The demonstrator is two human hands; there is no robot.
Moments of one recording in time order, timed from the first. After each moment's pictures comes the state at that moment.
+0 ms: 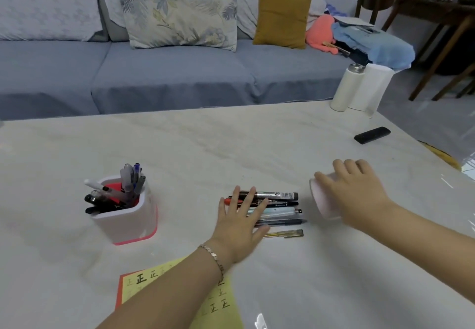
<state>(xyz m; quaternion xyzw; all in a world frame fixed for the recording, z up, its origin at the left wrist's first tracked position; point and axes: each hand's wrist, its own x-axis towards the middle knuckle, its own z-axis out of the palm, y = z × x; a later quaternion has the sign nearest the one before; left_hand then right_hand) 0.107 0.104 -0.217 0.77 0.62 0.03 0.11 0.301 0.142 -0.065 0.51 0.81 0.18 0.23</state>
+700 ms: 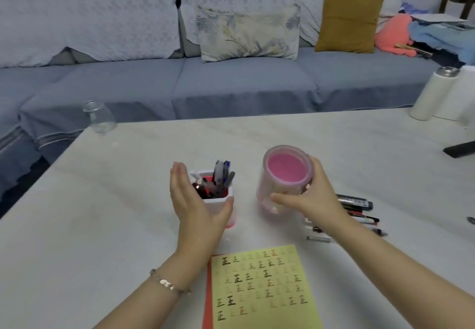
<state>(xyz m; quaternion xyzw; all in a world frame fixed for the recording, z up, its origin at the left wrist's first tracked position) -0.025 -0.003 -0.131 0.45 0.73 0.51 0.03 0.146 0.104 -0.108 0.41 0.69 -0.46 -0.36</state>
